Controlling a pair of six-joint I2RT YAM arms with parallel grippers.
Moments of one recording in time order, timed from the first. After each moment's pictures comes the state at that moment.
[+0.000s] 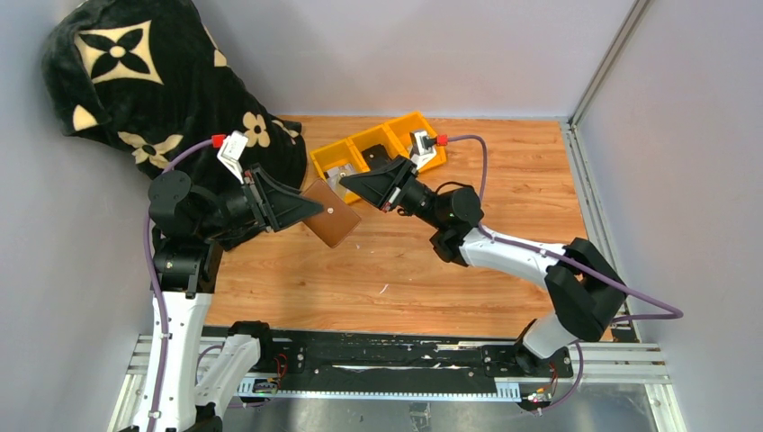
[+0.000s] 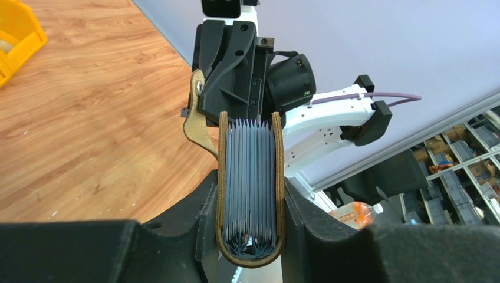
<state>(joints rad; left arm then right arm) -0.04 0.76 1.09 -0.25 1.09 -0.80 0.84 1.53 0.92 1.26 -0.35 1.12</state>
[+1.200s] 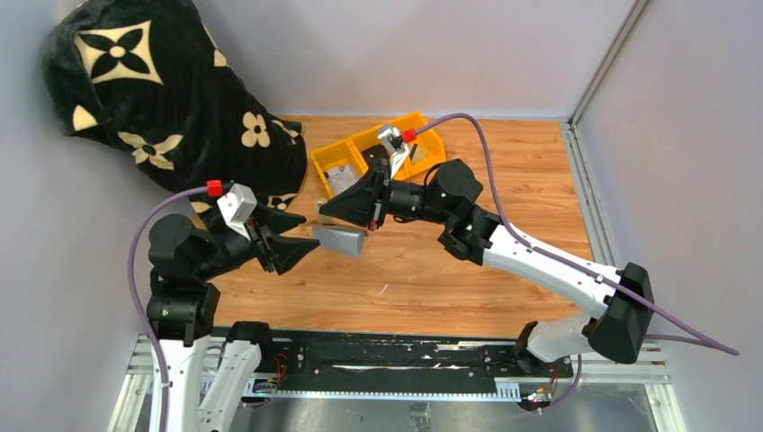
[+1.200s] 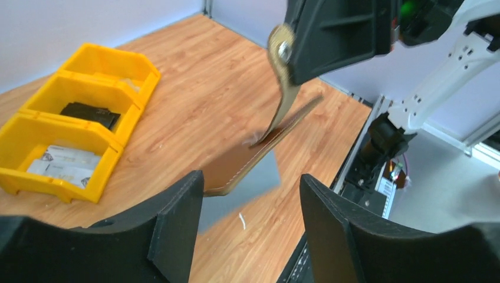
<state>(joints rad) -0.04 0.53 0.98 -0.48 0.97 -0.16 0.97 1.35 1.20 0.45 -0.51 0.69</state>
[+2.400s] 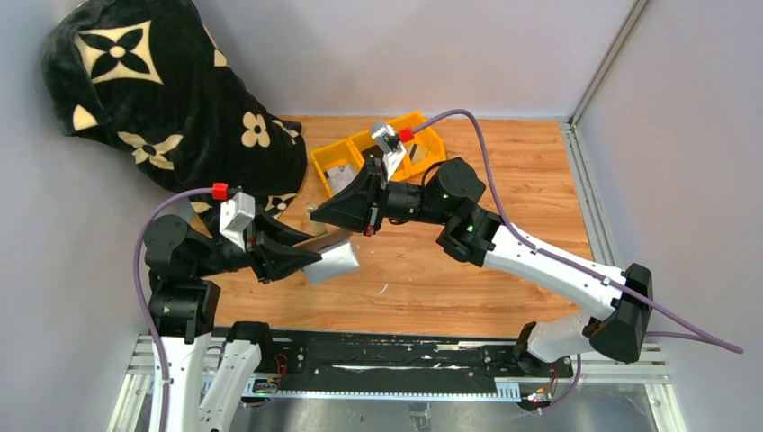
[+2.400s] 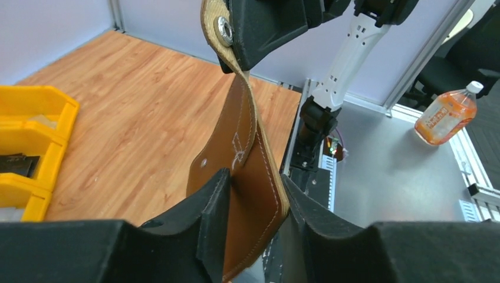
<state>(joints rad) -0.04 0.54 0.96 -0.34 1.27 -0.25 1.04 1.35 1.30 0.41 -0.53 0.66</state>
